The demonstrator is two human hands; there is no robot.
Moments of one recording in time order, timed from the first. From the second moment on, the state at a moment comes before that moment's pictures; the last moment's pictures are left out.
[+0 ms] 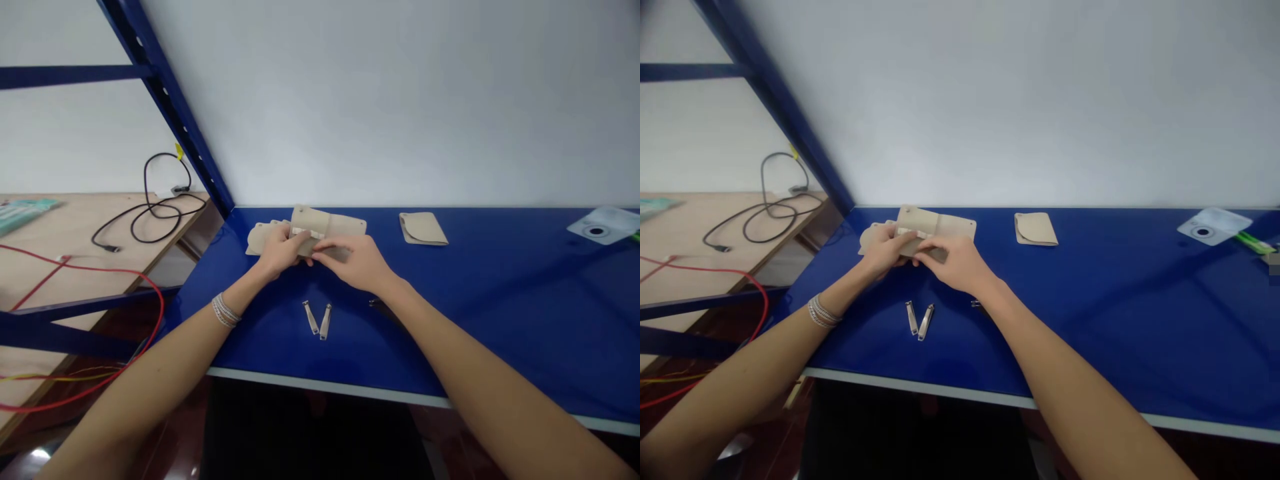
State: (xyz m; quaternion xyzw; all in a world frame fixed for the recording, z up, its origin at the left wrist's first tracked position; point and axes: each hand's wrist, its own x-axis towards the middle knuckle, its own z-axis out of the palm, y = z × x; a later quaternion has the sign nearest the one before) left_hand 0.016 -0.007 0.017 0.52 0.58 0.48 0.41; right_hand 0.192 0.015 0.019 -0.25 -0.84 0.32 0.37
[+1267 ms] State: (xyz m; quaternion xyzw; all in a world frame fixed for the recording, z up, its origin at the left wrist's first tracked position) left_hand 0.005 0.005 0.005 0.63 0.56 0.51 0.18; right_hand 0.191 0.025 0.010 -0.35 -0.82 0.21 0.41
